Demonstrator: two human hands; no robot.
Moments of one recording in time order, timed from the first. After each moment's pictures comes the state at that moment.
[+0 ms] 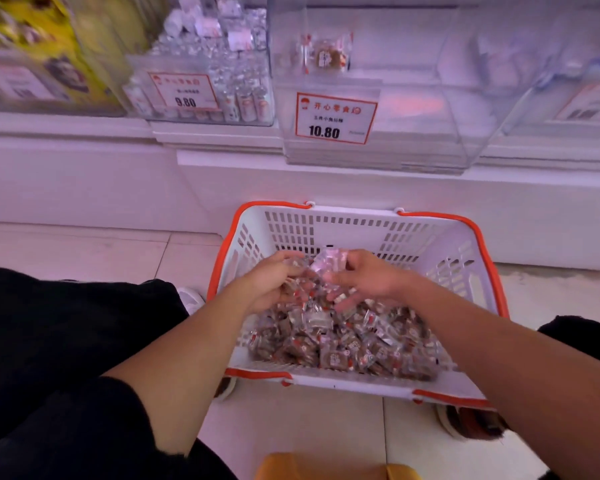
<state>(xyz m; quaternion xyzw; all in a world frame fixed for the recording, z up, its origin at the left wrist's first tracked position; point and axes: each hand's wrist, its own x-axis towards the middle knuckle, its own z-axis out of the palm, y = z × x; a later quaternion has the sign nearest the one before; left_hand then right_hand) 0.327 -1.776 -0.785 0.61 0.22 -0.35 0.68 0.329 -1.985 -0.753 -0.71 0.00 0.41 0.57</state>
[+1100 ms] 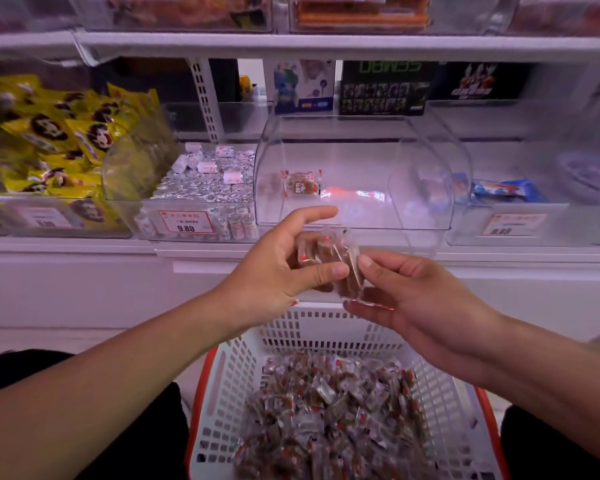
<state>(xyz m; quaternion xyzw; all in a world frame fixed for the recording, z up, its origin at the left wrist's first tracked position) 0.337 -1.815 -0.535 0.70 -0.17 -0.12 0.68 0.304 -2.004 -0.539 -0.61 -0.02 0.17 0.77</state>
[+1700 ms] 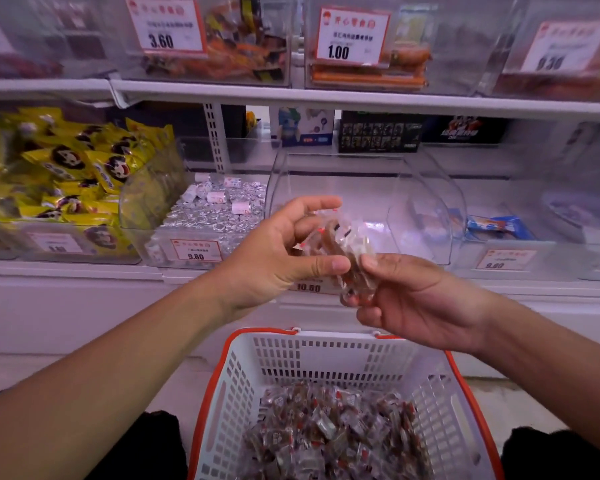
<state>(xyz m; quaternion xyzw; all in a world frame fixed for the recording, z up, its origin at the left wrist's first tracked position) 0.363 -1.794 -0.498 0.65 -0.25 -0.12 0.70 0.340 -2.006 -0.510 -0.48 -0.13 0.34 0.80</state>
